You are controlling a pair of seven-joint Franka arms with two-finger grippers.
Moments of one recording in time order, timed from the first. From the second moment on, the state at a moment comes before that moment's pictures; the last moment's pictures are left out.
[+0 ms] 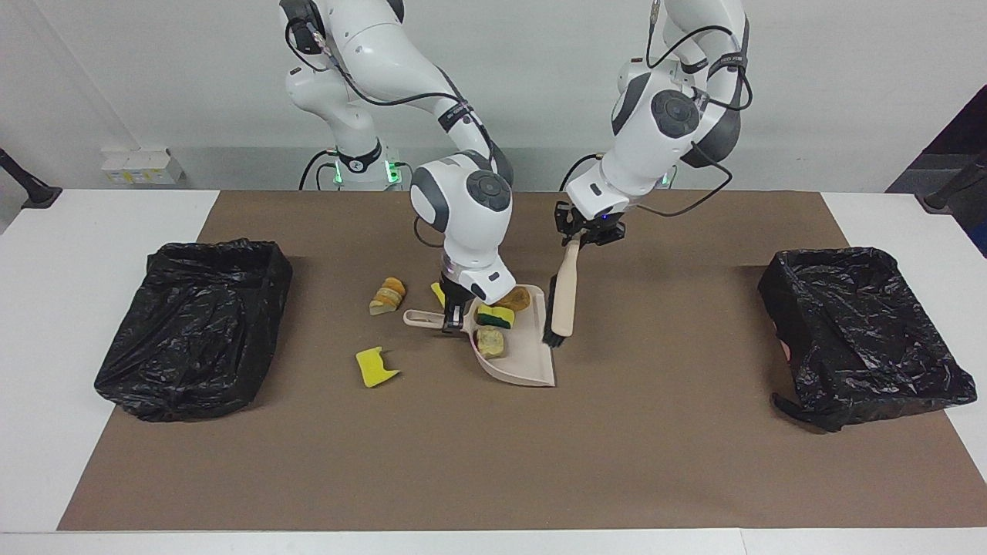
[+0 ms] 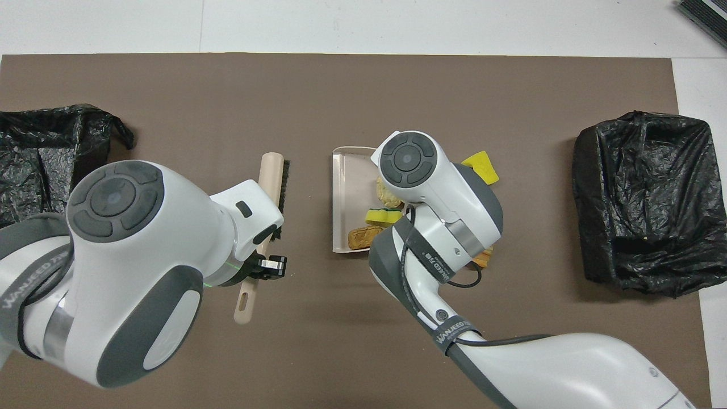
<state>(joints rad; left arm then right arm) -0.32 -0.10 -0.19 -1.91 -0.13 1.67 -0.33 0.44 0.40 0.04 -1.64 -0.30 1.95 -0.91</state>
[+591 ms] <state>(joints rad) -0.60 -0.33 -0.22 -2.23 -0.12 1.73 -0.66 0.19 0.25 0.04 -1.59 -0.19 1.79 -1.29</state>
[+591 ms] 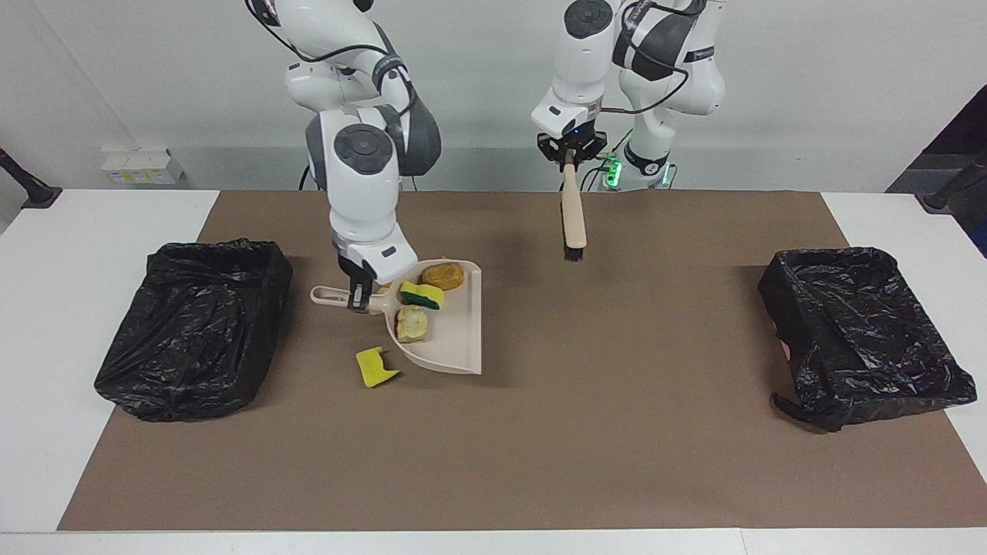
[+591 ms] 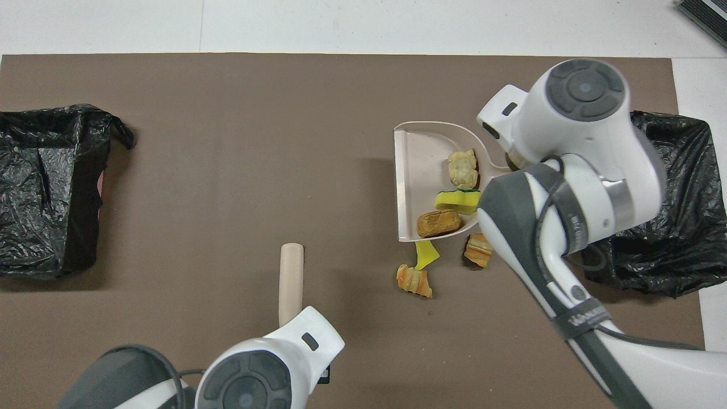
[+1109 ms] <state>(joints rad) -0.69 -0.28 -0.22 -2.40 -0.12 1.96 -0.69 -0.07 0.21 0.02 -1.54 -0.20 1.70 -1.63</state>
